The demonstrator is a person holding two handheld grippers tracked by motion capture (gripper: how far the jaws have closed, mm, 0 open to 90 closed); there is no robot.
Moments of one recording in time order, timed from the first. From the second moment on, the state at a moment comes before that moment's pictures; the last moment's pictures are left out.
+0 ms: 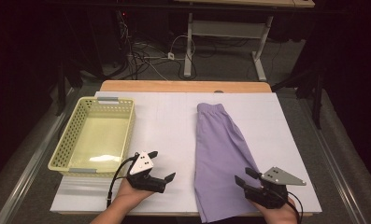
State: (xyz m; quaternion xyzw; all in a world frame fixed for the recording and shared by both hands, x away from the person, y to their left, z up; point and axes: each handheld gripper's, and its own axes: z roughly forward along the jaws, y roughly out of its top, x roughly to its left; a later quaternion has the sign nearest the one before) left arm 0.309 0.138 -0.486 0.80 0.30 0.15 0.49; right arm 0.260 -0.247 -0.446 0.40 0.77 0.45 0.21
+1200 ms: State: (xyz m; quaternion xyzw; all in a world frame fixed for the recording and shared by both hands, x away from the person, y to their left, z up) left arm 0.309 0.138 -0.486 0.81 0.29 0.15 0.49; right arm 0.258 -0.148 -0.481 0.31 0.85 0.39 0.14
